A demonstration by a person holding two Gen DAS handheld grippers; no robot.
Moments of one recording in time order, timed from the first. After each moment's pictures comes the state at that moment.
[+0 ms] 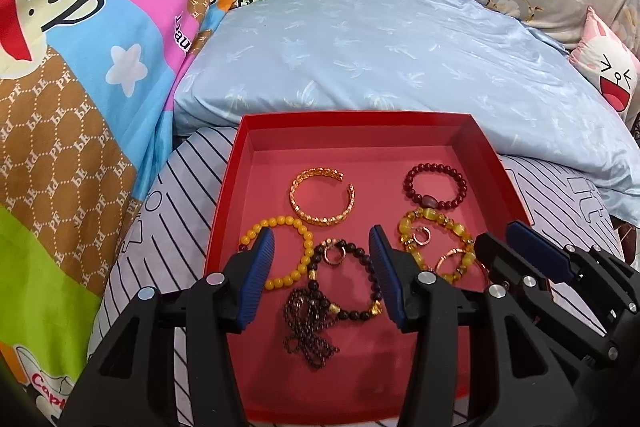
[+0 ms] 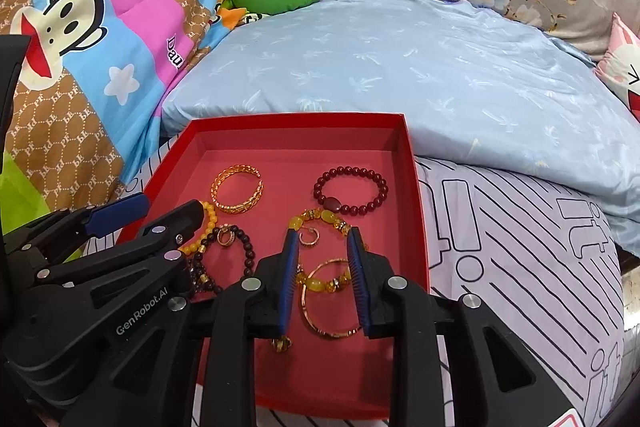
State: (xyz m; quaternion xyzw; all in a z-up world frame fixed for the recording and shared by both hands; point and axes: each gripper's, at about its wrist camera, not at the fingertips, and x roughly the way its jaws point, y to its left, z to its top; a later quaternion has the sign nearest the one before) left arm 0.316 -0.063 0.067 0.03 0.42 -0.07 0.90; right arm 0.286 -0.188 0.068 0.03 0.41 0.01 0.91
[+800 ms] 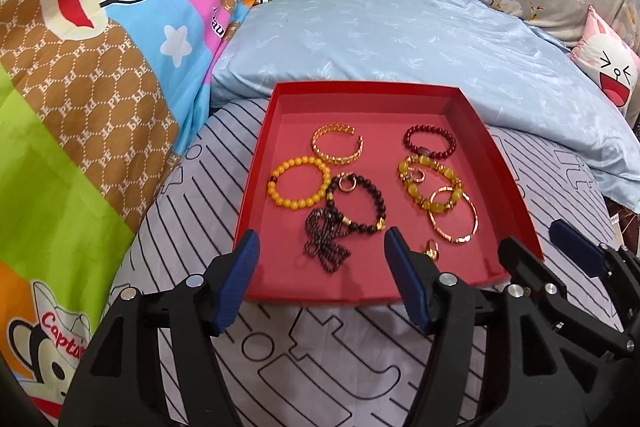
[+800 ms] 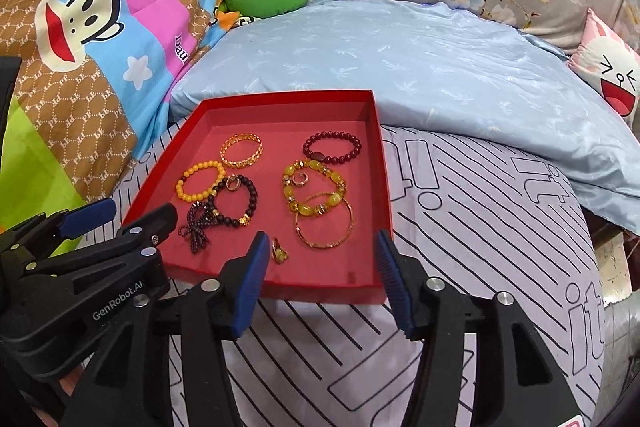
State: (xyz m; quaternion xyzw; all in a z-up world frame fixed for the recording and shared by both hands) left arm 0.241 -0.047 0.076 0.03 0.42 -0.04 0.90; right arm 0.207 -0.188 0.080 0.03 0.40 -0.02 0.92
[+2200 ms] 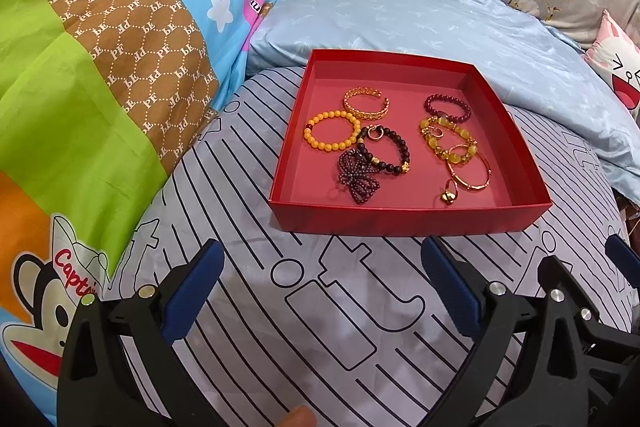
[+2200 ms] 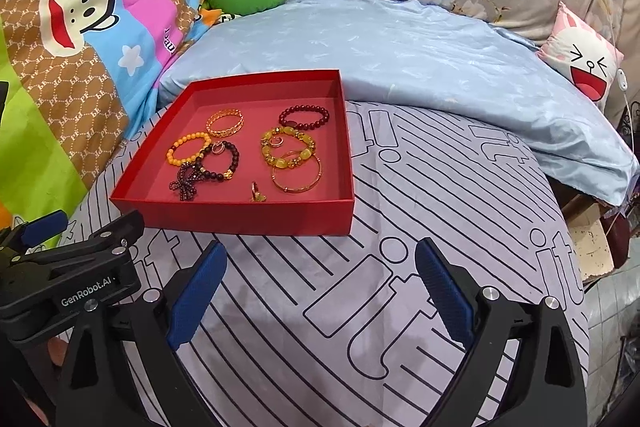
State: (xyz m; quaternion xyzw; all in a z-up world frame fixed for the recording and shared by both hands) left arm 0.189 -0.025 0.065 0.02 0.43 0.00 0.90; right arm 0.148 -0.196 0.078 0.02 0.40 -0.06 0.91
